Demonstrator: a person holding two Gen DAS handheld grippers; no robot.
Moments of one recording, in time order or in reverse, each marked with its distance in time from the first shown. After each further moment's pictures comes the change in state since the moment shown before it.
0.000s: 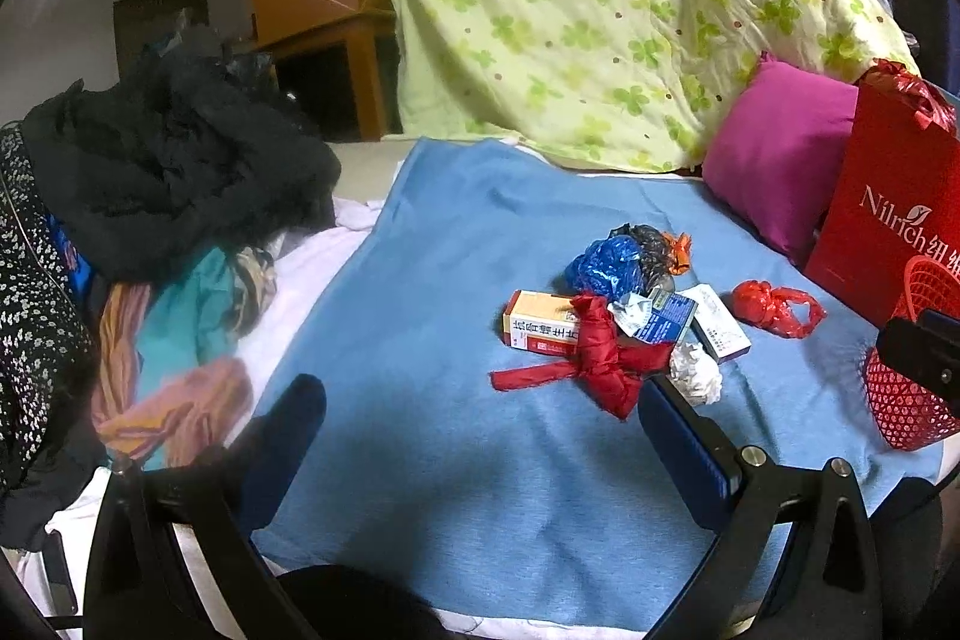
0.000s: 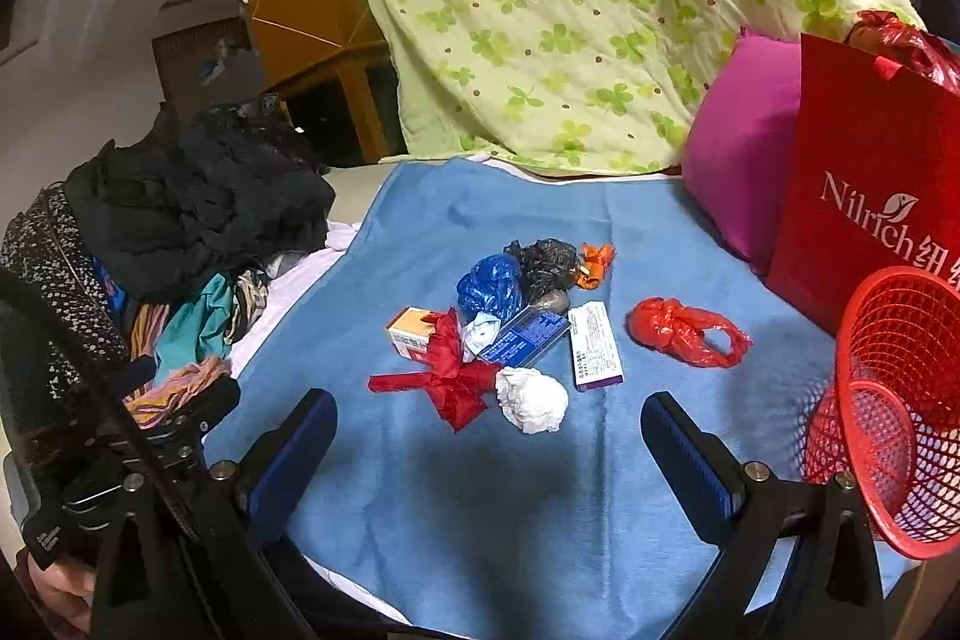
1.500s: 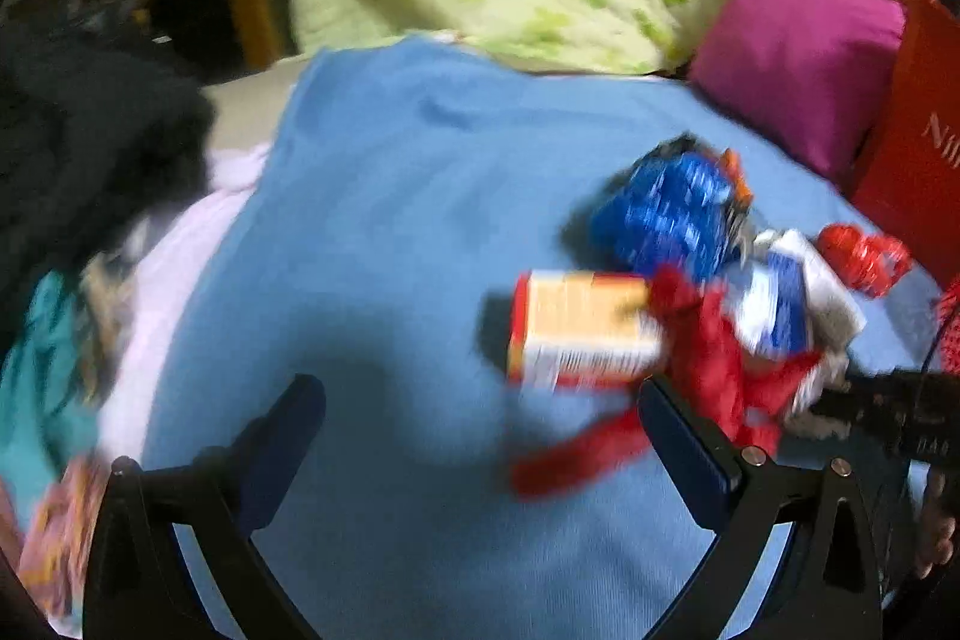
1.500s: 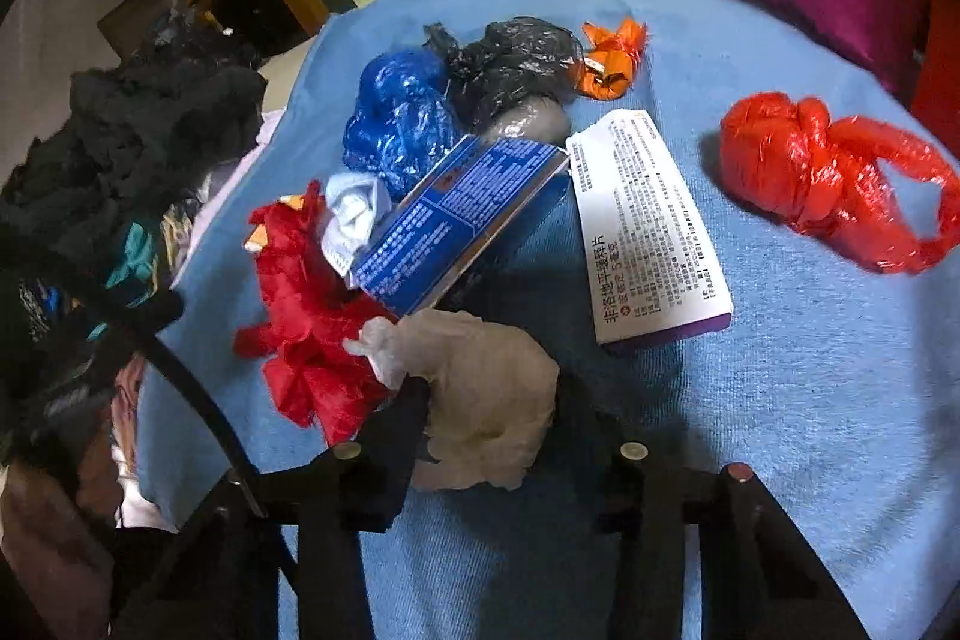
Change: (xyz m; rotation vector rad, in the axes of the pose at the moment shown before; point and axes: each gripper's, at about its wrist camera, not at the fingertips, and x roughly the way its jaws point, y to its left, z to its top) left arm 0.225 0.010 0.036 0.135 0.187 -0.235; right arm 0.235 -0.069 -0.031 0.162 0.344 0.123
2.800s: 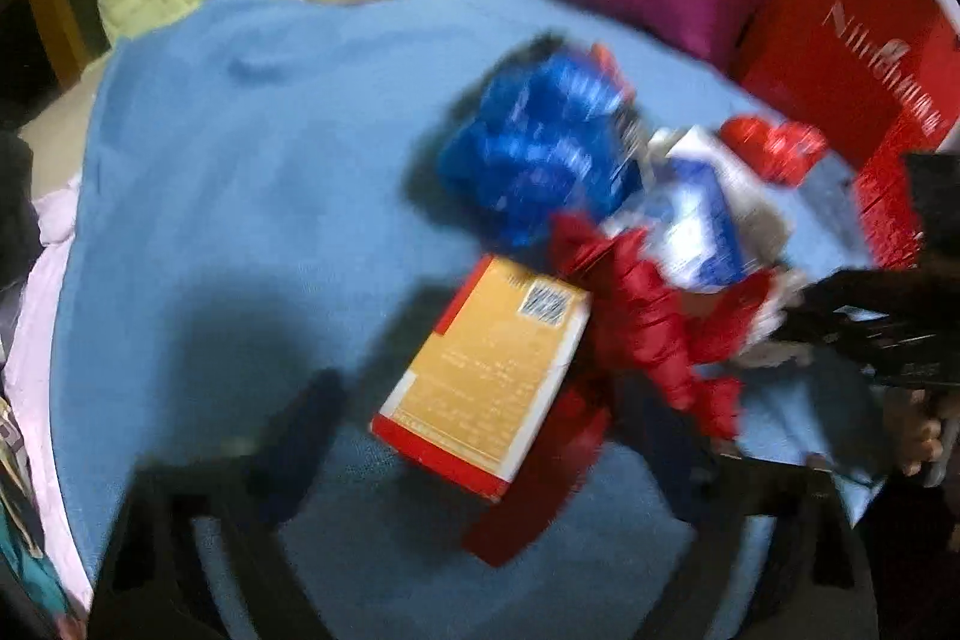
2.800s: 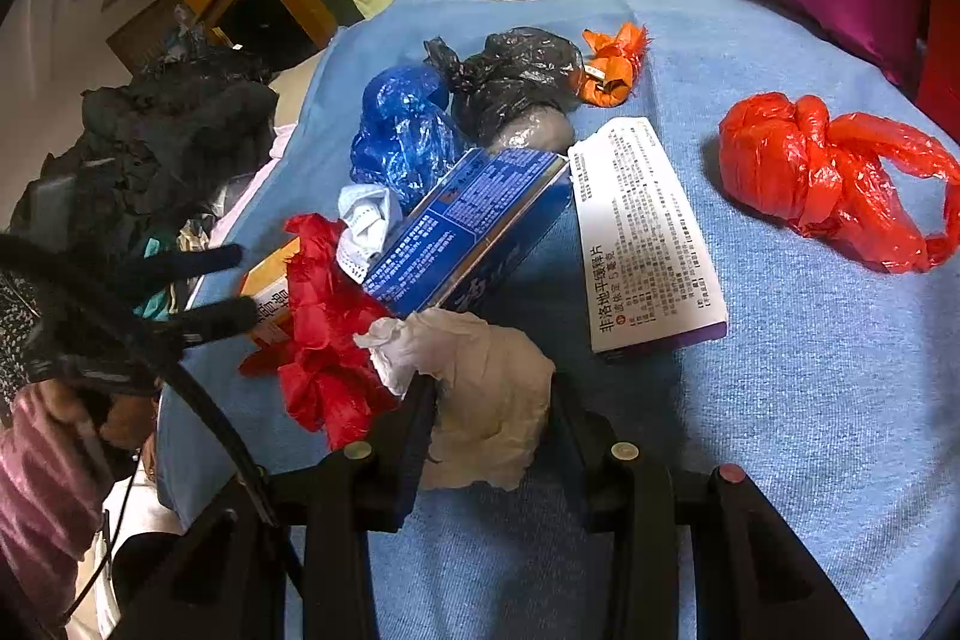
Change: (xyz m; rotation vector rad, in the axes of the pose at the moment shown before) left arm 0.056 -0.026 0.009 0.252 0.267 -0.271; right arm -0.006 -0.003 -0.001 0.007 -0.012 0.027
